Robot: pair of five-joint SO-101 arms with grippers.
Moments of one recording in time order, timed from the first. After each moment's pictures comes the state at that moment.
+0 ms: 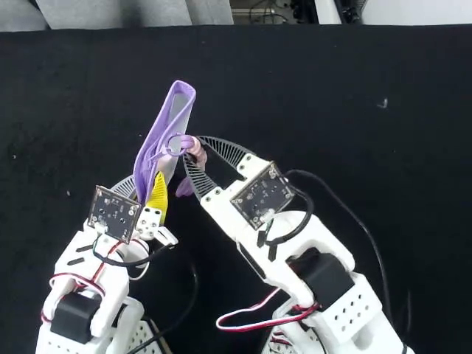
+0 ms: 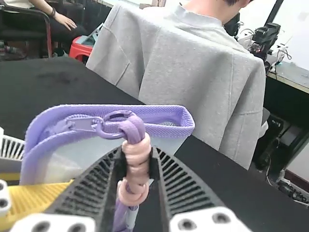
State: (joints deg) left arm 13.2 -104.7 74.2 55.3 -7.7; right arm -36.5 -71.0 56.8 31.5 14.9
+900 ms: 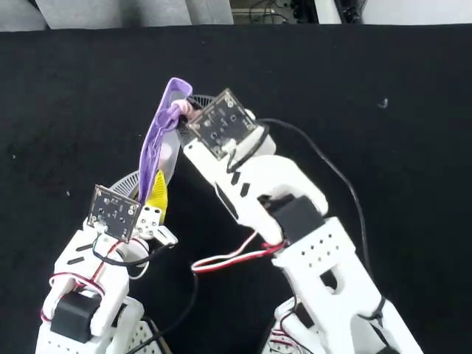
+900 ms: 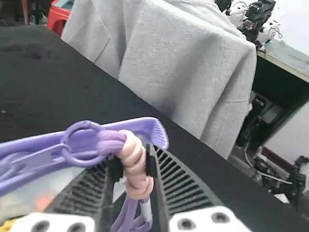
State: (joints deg) left arm 13.2 -104.7 74.2 55.1 -7.7; right arm -30.0 -42.9 38.4 28.2 18.7
